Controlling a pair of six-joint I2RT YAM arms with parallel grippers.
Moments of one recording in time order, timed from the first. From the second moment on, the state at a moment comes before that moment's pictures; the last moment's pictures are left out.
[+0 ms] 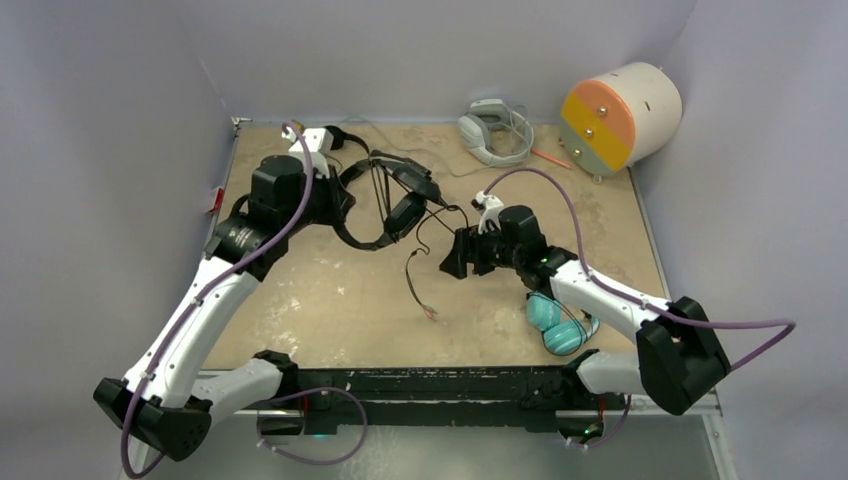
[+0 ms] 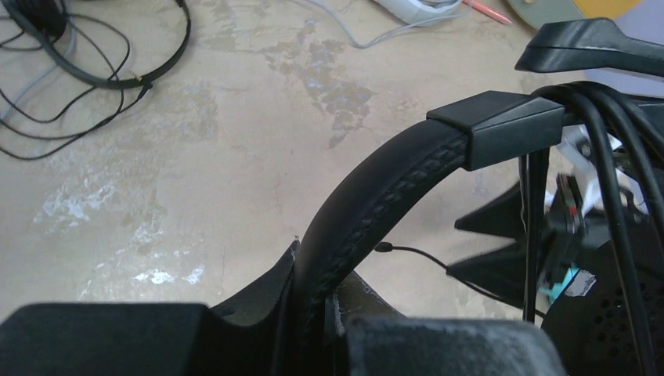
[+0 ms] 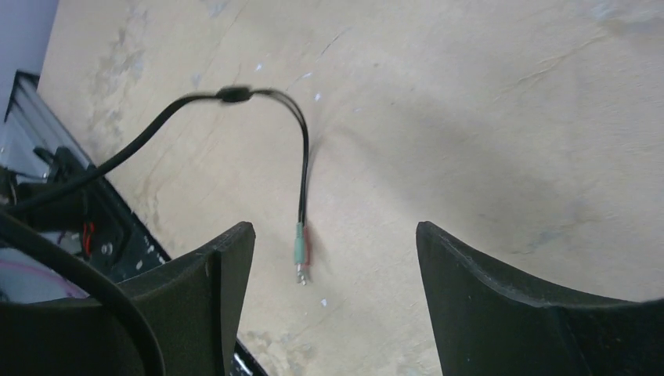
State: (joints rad) left arm -0.42 1.08 1.22 -0.61 0.01 -0.36; right arm 0.59 1.29 0.69 -0.02 -0.38 0.39
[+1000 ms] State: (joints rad) left arm -0.41 0.98 1.08 -0.49 0.25 -0.16; right arm 0.57 1.15 0.87 -0.23 -0.33 0.49
